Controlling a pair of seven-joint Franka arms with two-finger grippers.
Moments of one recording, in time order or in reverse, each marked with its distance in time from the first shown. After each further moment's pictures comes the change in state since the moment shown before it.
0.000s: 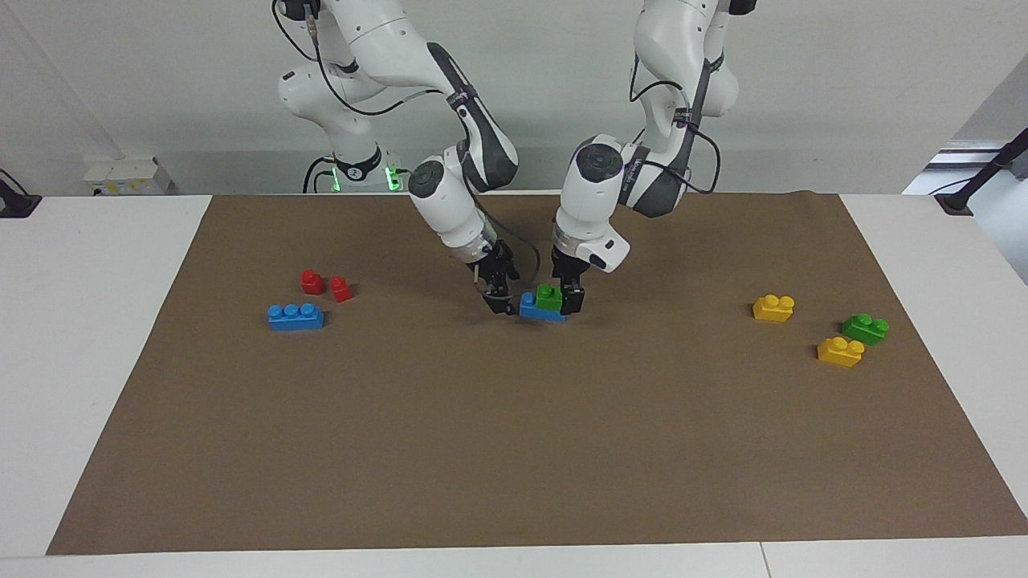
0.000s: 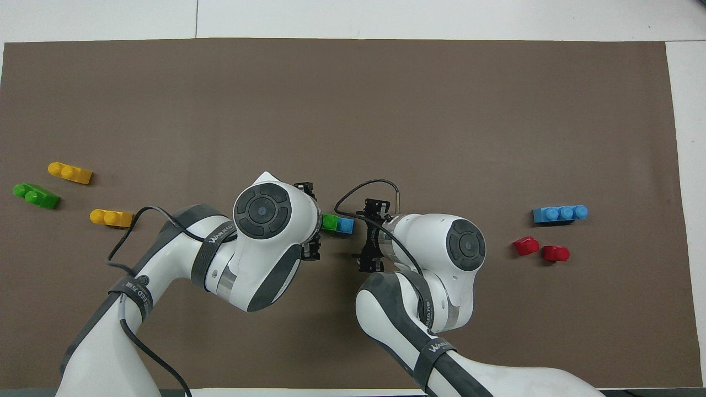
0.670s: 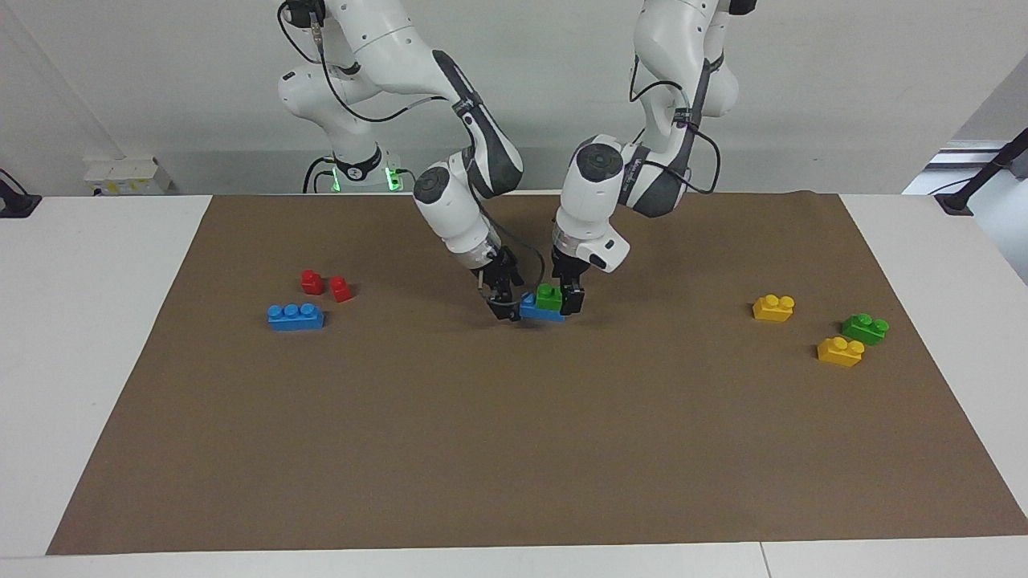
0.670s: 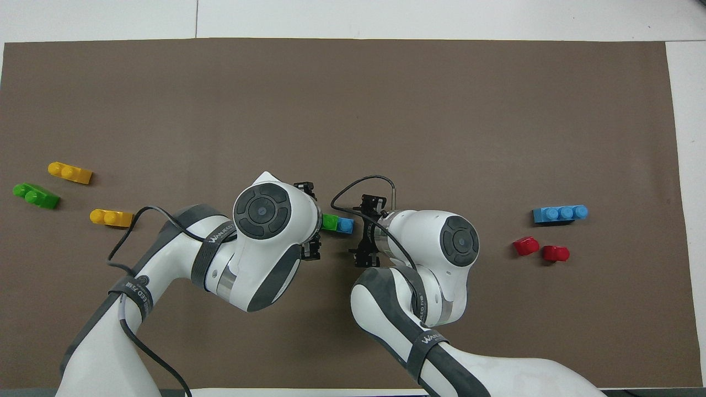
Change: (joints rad) left arm 0.000 0.000 0.000 0.000 0.000 0.003 -0.001; right arm 0.004 0.039 0.000 0.034 0.001 0.018 0.000
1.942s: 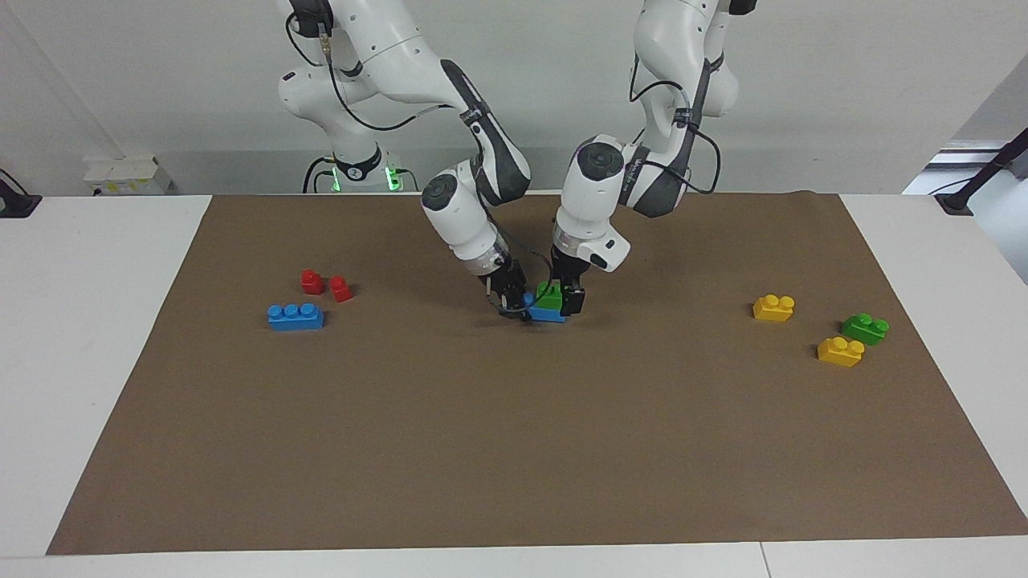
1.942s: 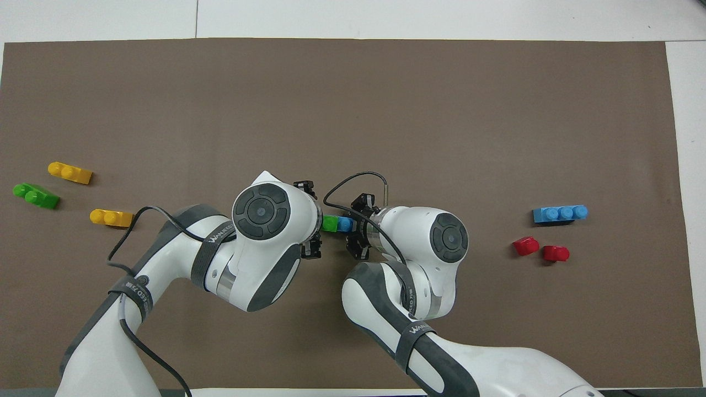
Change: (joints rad) left arm 0.000 0.000 0.001 0.000 0.000 0.018 -0.018; right arm 0.013 0.049 -0.001 0.045 0.017 0.036 -0.025
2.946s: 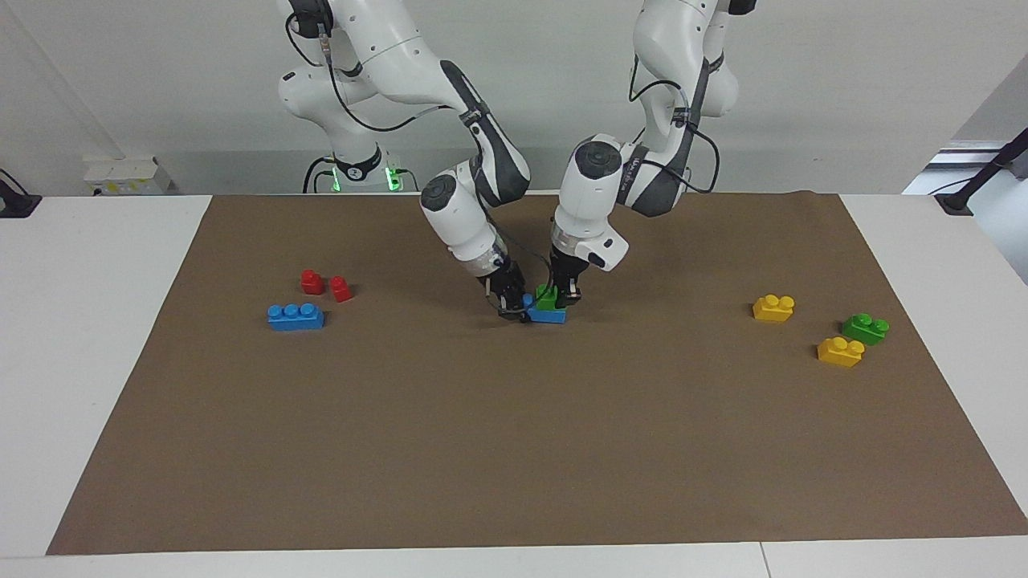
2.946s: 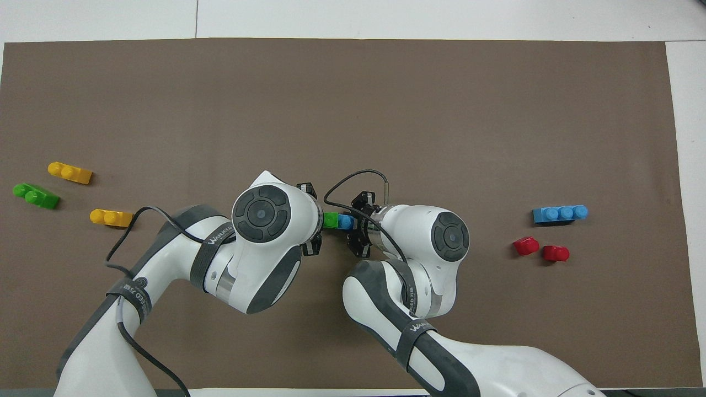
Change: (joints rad) left arm -0.001 -0.027 0.000 0.007 0.007 -0.023 0.003; right arm -0.001 0.004 -0.004 0.006 0.000 0.006 -0.021
